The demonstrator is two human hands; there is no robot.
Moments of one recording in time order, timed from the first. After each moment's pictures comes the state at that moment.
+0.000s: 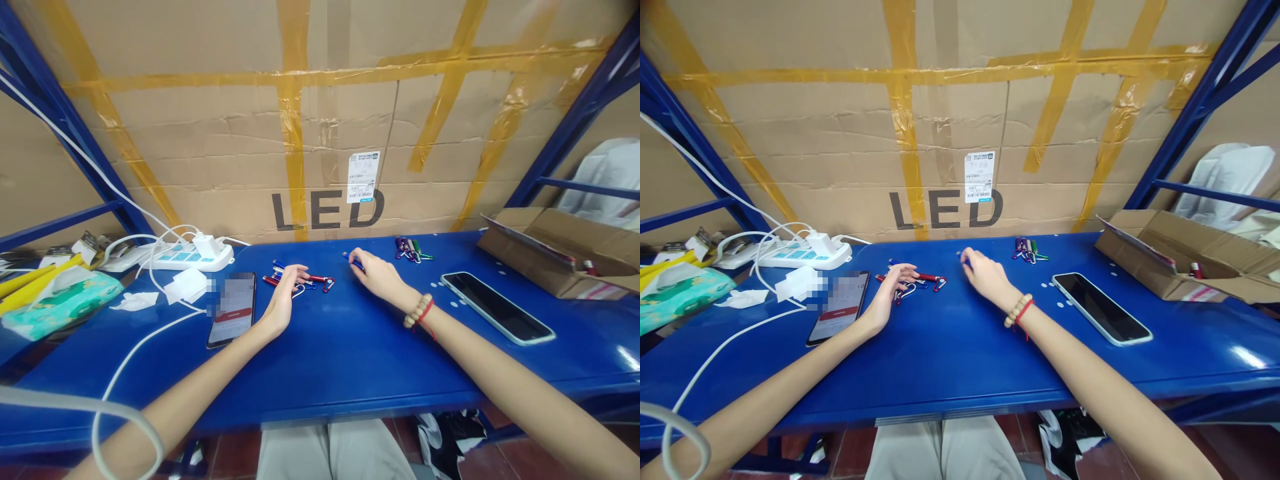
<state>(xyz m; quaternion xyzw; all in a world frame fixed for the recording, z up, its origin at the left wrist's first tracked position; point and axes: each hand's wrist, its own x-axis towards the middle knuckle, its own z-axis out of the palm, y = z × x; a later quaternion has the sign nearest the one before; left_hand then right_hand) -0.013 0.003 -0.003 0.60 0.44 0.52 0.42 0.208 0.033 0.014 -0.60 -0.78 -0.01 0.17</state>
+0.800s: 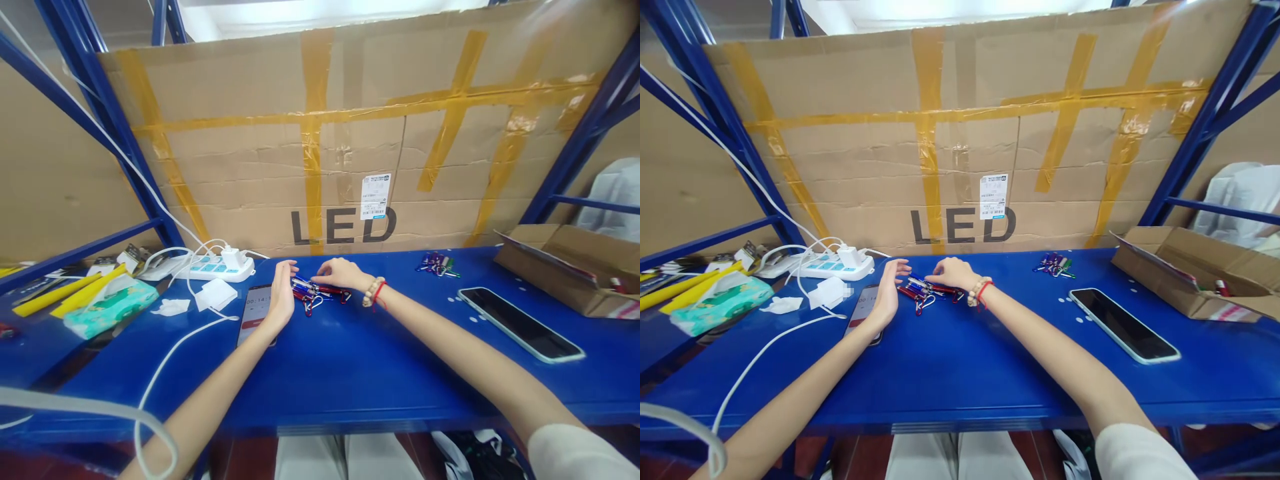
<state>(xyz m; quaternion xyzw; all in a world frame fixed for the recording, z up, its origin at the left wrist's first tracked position) -0.042 0.024 0.016 0.54 0.49 0.62 0.28 0.123 0.077 0.043 -0.53 -0.83 0.09 0.12</state>
